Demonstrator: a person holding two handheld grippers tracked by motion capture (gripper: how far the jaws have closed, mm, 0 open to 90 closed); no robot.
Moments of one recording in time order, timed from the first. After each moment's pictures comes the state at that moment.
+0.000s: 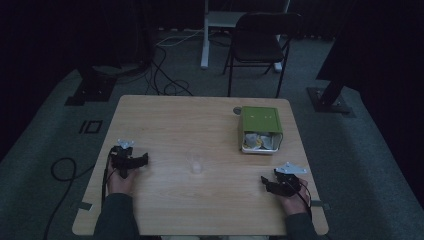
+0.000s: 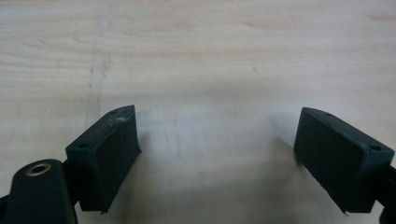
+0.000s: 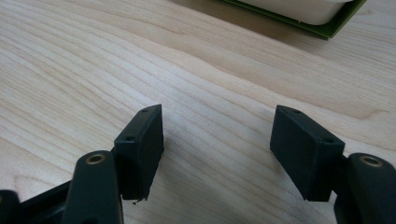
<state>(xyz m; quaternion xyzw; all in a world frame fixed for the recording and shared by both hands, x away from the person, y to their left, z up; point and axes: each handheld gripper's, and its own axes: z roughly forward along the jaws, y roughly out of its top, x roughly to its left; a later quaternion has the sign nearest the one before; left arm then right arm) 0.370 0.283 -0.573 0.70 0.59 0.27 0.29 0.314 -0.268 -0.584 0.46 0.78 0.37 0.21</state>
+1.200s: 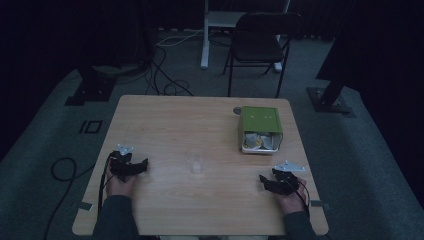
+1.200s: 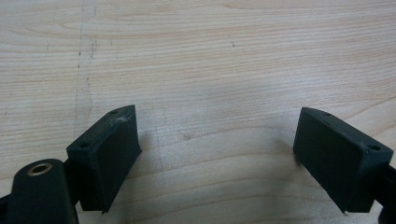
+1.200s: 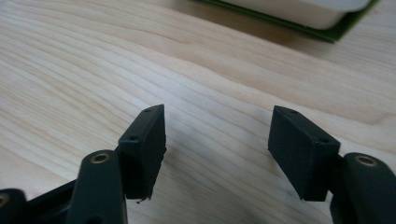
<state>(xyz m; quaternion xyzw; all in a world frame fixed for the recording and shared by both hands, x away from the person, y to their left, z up) 0.357 0.284 -0.574 0.71 0.58 0.26 0.30 0.316 -0.261 -0.578 0.48 0.77 0.37 0.20</state>
